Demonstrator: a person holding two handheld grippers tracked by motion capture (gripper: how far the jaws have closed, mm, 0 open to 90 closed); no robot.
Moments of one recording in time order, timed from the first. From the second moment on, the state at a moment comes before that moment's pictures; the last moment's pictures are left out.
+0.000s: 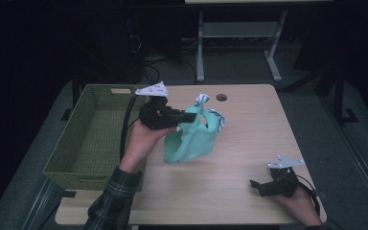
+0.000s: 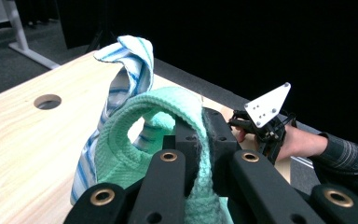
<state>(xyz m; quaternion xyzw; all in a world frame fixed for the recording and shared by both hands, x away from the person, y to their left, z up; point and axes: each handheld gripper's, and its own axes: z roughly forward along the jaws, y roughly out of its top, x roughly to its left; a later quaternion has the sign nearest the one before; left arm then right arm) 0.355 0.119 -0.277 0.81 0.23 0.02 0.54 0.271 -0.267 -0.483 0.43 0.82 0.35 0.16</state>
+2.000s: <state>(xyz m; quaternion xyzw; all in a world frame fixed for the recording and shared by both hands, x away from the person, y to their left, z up) 0.363 0.025 -0.417 0.89 0.22 0.00 0.41 0.271 -0.267 -0.483 0.43 0.82 0.35 0.16</state>
